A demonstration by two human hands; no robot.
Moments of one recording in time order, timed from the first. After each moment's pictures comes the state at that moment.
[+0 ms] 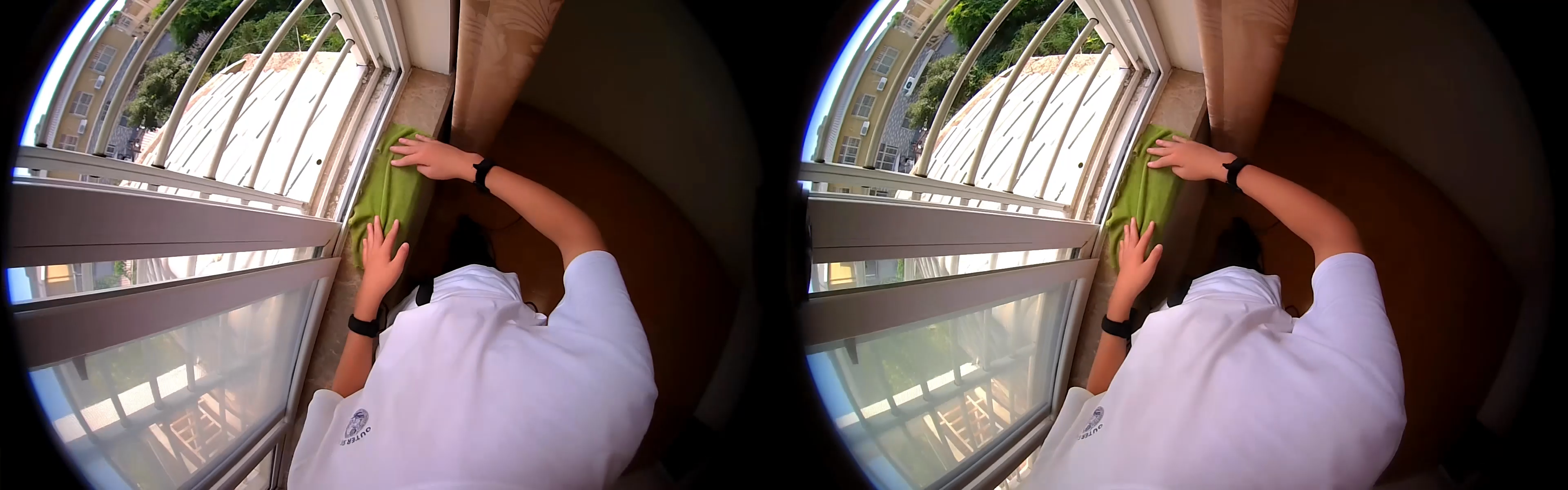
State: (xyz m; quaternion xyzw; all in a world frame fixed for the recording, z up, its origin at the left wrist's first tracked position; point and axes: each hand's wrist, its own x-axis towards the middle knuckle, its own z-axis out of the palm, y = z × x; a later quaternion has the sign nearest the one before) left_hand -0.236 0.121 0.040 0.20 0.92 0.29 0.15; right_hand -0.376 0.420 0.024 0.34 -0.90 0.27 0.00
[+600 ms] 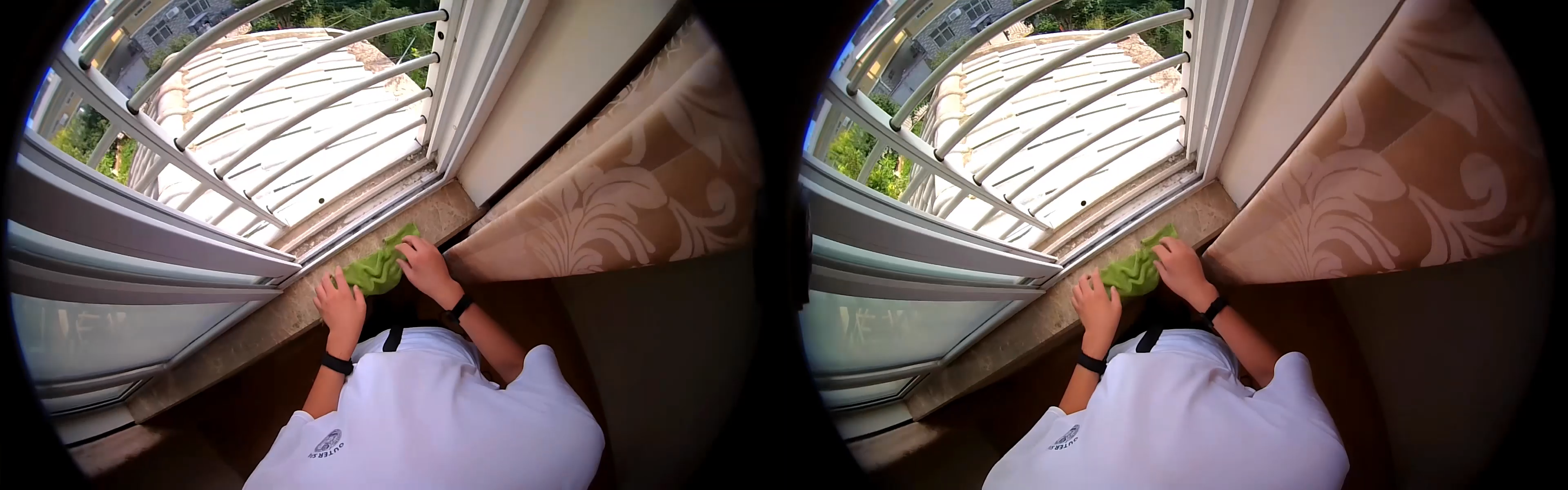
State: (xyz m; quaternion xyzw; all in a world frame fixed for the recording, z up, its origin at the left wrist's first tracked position) left_hand -0.278 0.258 0.071 -0.20 0.97 0.09 -0.08; right_hand -0.408 0.450 0.060 0.31 -0.88 0.35 0.02
